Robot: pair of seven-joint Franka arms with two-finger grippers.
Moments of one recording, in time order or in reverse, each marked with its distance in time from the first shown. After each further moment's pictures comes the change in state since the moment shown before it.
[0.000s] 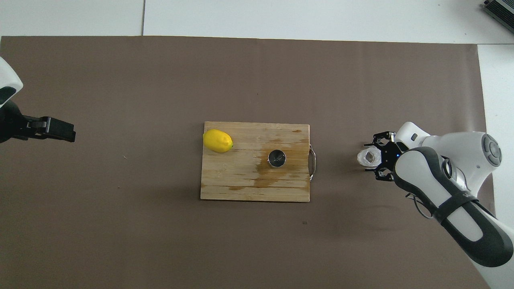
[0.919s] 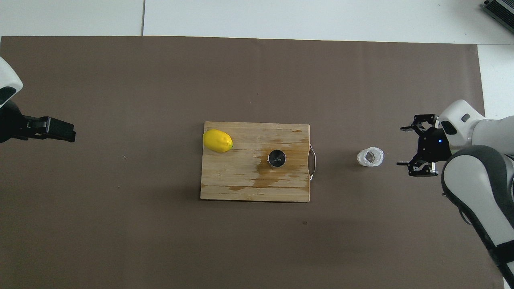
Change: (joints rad) left arm 0.000 0.000 0.000 0.000 0.000 0.000 0.000; right arm -0.040 -0.219 0.000 0.142 -0.245 -0.249 0.462
